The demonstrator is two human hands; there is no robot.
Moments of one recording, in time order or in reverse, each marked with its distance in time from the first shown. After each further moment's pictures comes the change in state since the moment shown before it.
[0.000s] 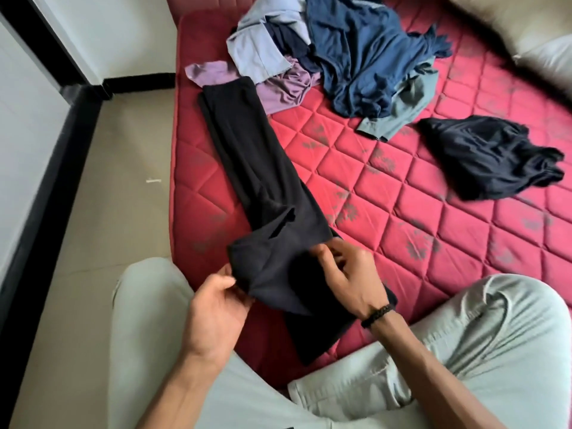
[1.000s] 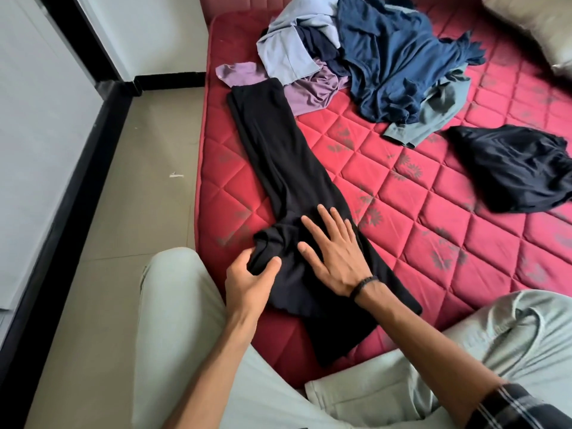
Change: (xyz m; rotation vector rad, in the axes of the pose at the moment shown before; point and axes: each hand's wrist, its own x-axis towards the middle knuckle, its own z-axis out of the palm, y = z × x) left_hand 0.037 -0.010 -0.013 1.030 0.436 0.243; right_hand 0.045 0.022 0.053 -0.524 -0.270 -0.195
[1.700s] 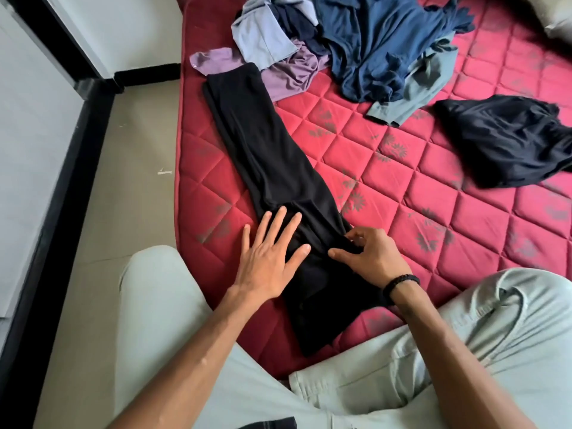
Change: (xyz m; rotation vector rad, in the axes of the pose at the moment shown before) left_hand 0.036 -0.014 0.066 0.942 -0.287 0.702; right_hand -0.042 0.049 -0.049 0.416 0.003 0.505
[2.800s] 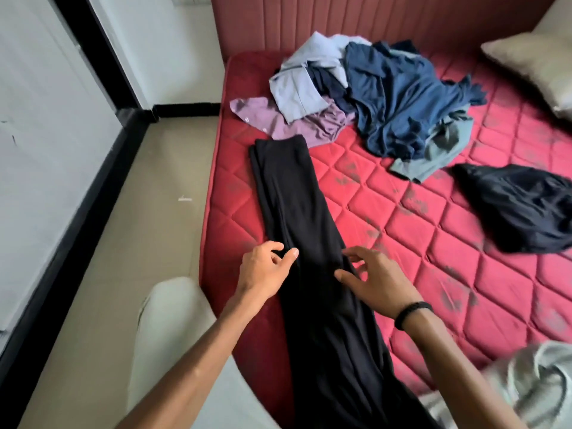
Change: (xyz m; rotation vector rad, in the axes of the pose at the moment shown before) left_hand 0.030 -0.039 -0.059 -0.665 0.087 -0.518; right_hand 0.012 -0.069 -0.009 -0.231 -0.070 -0.254
